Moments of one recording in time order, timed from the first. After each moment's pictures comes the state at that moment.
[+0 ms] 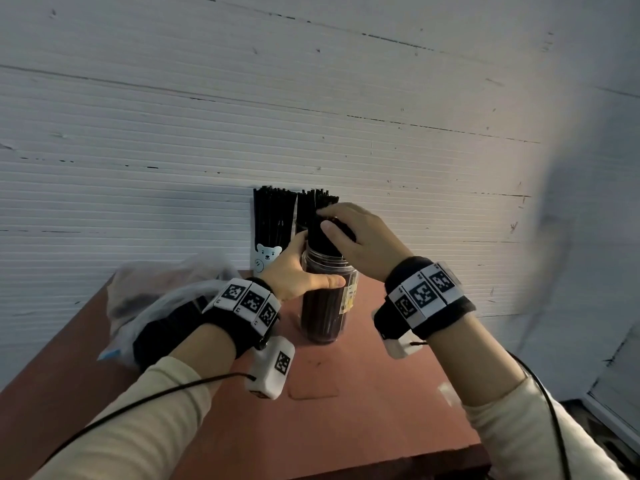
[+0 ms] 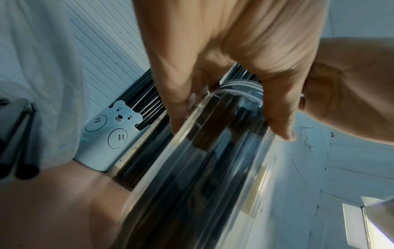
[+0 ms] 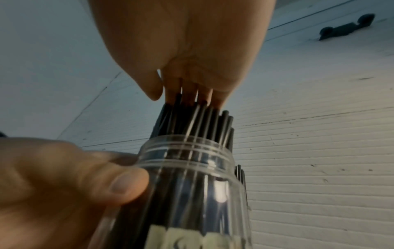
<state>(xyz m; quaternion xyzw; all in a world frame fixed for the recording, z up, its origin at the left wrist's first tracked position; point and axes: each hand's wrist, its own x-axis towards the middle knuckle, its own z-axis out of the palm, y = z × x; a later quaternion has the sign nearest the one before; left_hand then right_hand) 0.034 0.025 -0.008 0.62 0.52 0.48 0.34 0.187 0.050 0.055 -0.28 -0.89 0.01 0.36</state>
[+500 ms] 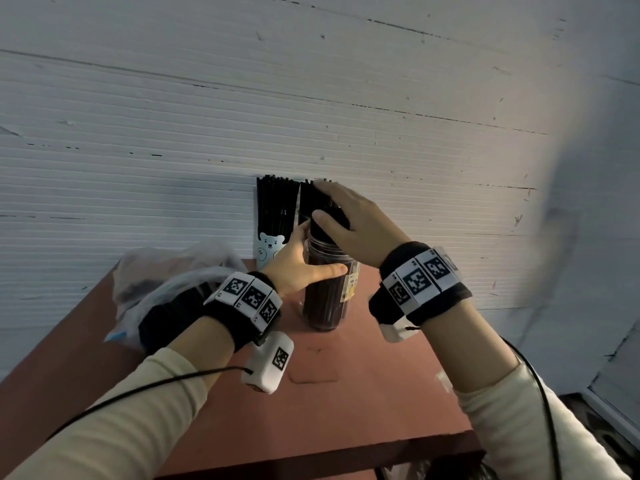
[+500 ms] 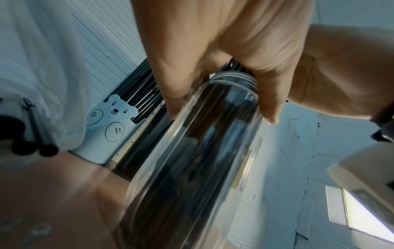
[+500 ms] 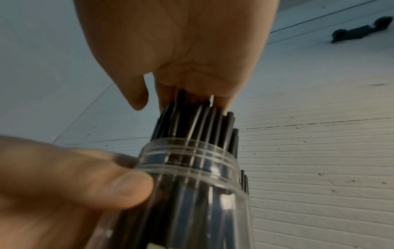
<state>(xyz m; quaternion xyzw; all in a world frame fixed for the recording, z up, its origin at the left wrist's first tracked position) 0.037 0.017 -0.012 0.62 0.54 0.47 0.32 0.181 0.037 0.063 -0.28 -0.90 0.01 0.33</state>
